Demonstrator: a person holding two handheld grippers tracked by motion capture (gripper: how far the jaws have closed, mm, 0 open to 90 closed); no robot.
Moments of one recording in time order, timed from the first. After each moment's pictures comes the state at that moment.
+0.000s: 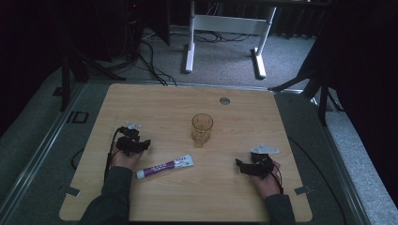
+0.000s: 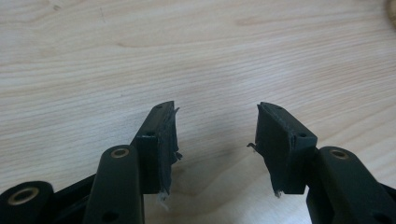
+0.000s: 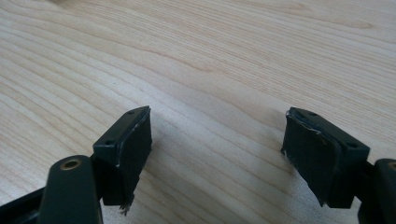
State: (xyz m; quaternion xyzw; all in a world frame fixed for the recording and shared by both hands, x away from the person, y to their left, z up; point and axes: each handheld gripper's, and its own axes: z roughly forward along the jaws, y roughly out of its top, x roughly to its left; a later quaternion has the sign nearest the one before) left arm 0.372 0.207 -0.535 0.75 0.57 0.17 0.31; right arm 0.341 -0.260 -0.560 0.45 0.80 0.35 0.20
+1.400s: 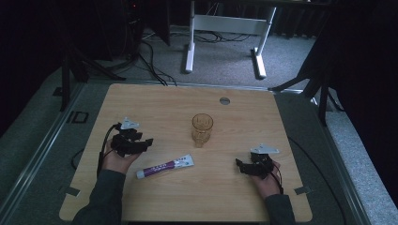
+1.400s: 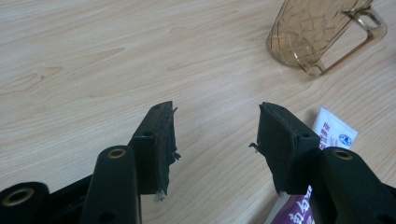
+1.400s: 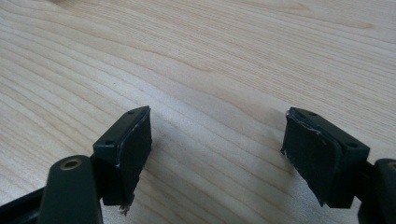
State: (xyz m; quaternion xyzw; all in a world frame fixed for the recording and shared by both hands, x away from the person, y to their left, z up) left arm 0.335 0.199 -0.471 0.78 0.49 0.17 0.35; right arm 0.341 -0.260 -0.560 0.45 0.80 0.35 0.20
